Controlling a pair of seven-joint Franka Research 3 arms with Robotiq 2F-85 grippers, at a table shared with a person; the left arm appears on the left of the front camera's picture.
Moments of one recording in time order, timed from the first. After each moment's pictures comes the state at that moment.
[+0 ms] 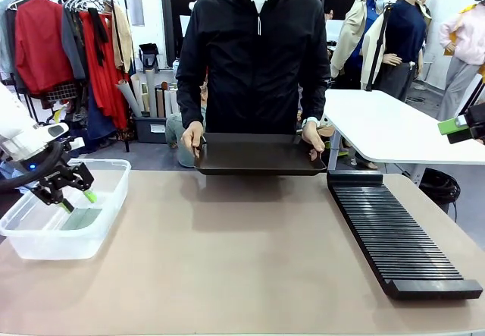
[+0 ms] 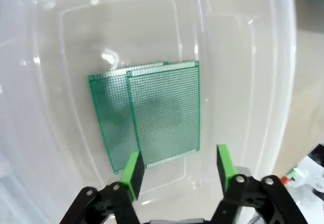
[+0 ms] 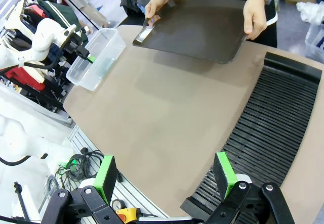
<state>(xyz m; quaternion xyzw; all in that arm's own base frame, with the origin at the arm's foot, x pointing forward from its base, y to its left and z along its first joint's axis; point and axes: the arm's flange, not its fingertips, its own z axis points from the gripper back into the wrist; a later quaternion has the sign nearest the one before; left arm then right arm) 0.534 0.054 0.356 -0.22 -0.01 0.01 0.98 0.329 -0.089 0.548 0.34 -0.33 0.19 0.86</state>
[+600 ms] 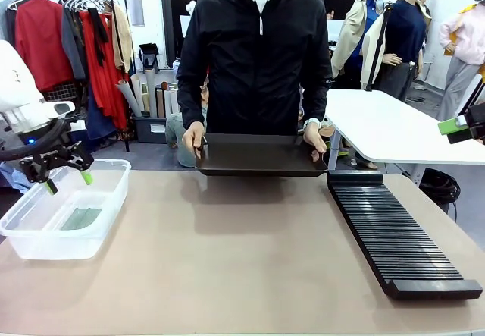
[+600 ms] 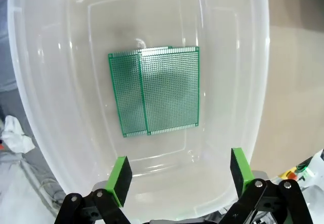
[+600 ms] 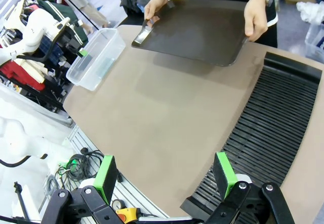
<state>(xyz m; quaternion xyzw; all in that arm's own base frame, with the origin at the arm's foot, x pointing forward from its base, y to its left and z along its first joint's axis) 0.531 0.033 0.416 -0.15 0.00 0.01 0.99 0.329 -0.089 0.547 0.34 -0.33 0.19 0.86</state>
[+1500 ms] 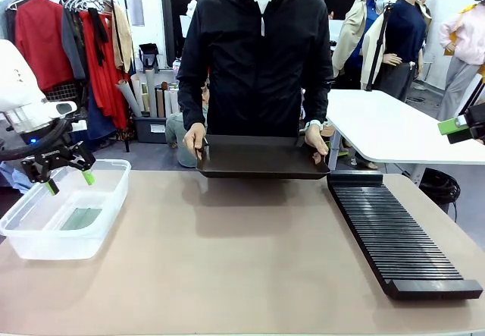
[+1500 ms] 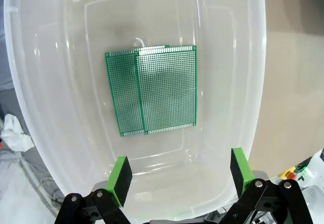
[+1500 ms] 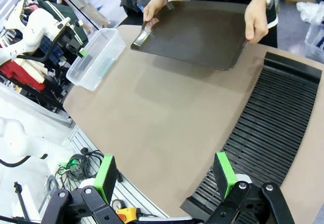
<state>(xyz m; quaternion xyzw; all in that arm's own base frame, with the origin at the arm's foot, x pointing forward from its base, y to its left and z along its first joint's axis) 0.531 0.031 0.415 -0.15 0.01 0.02 0.99 0.329 -0.089 0.547 0.34 -0.33 0.19 0.86</state>
